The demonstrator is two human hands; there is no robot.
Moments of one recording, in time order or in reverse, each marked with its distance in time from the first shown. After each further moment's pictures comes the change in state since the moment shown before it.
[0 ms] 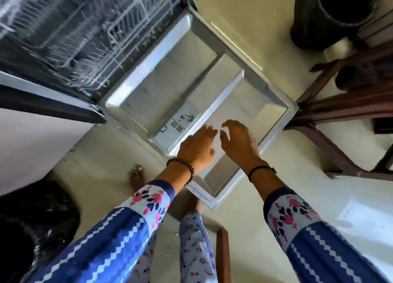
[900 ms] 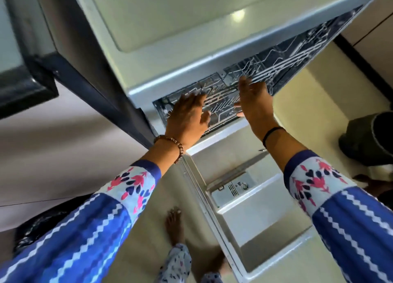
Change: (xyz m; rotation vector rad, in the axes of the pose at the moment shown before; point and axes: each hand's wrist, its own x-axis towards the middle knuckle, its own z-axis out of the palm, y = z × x) left_hand -0.097 -0.170 -0.304 -0.015 0.736 -0.218; right_hand 0.115 -0.377 -0.088 0.496 0.141 -0.136
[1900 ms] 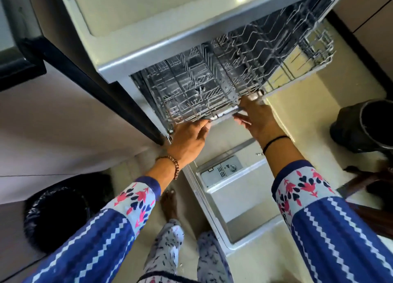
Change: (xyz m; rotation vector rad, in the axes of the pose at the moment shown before) left_hand -0.069 0.060 0.030 -0.266 -0.130 -0.125; right_hand -0.033 0.046 -0.065 0.501 -0.156 0.482
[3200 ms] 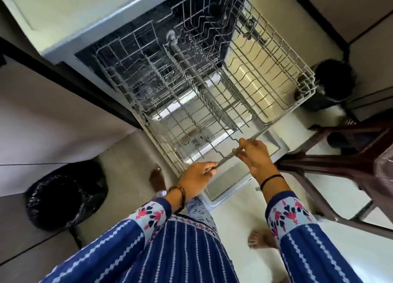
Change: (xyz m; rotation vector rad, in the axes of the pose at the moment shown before) left_hand -0.160 0.115 0.102 -0.267 -0.553 -0.263; right_hand -0.123 0.115 -0.191 0.218 0.163 0.211
